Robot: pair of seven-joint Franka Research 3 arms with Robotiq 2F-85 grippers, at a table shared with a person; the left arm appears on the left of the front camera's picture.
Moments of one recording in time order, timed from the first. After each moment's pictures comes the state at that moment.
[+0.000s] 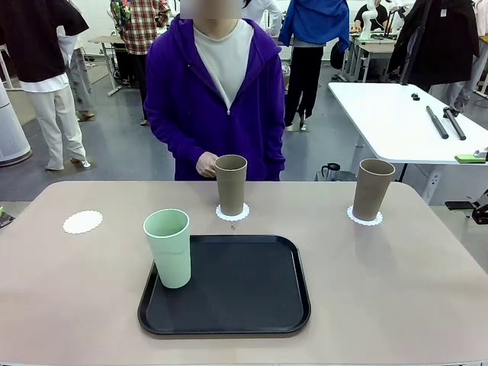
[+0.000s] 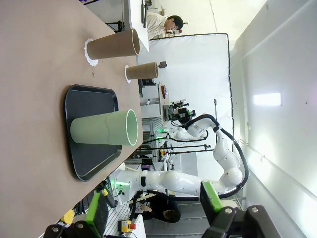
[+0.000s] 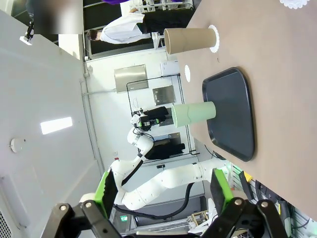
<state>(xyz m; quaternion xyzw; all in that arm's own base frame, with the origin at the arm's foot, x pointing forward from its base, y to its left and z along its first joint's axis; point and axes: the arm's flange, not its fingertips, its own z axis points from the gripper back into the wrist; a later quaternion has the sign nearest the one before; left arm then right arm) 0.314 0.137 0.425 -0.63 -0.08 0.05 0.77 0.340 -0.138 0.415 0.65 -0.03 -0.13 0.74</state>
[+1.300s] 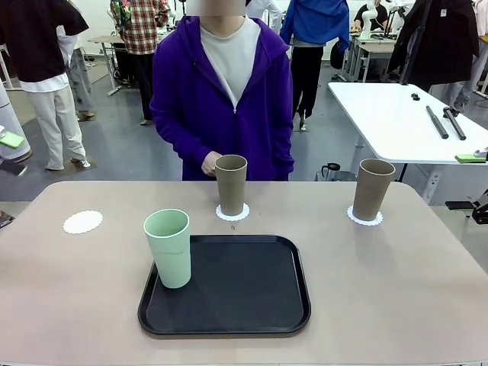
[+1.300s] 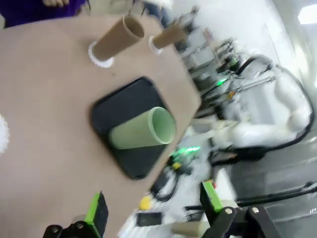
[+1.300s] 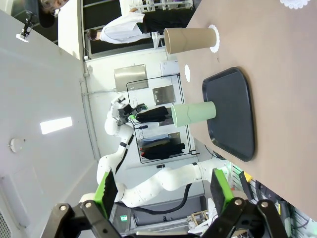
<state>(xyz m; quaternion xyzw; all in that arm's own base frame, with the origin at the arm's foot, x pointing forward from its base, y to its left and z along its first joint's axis) 0.411 0.075 0.525 -0.43 -0.10 -0.21 0.87 0.341 -0.139 0.416 0.65 -0.03 -0.13 0.74</state>
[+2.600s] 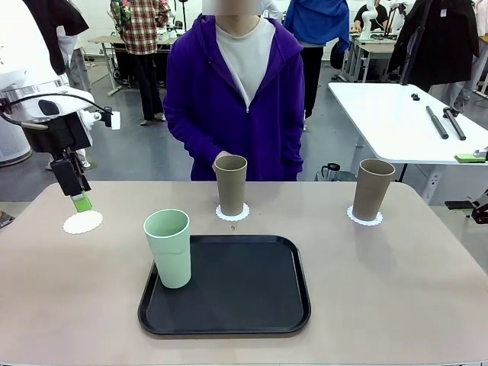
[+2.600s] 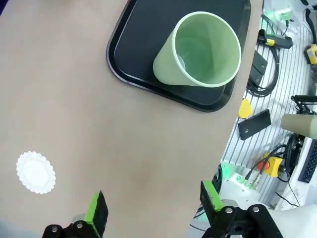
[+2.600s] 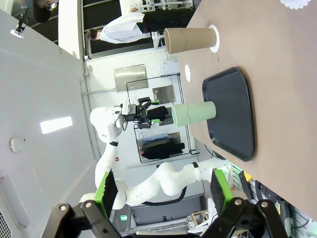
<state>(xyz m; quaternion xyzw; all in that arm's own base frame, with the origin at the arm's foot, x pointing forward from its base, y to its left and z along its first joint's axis) 0.410 -0.103 0.497 -0.09 -0.01 -0.53 0.84 0.342 -0.138 0.416 0.65 -0.03 -0.13 0.75</state>
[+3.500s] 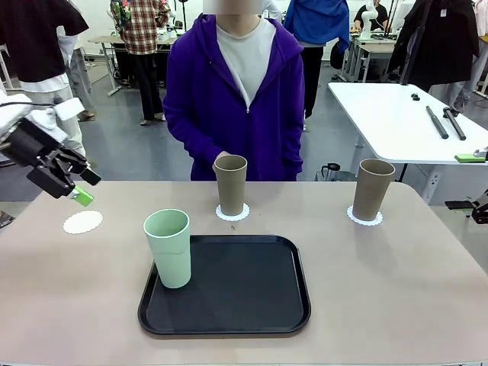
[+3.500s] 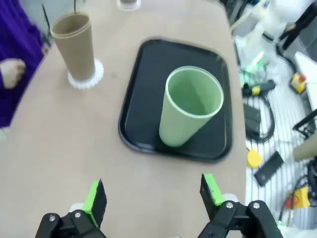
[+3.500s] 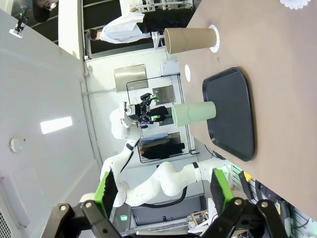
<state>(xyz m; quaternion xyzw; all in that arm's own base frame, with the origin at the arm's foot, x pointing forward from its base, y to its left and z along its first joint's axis) 0.408 -0.026 0.455 -0.27 -0.27 -0.57 0.73 0.342 -0.138 0.416 0.65 -0.03 -0.13 0.75</state>
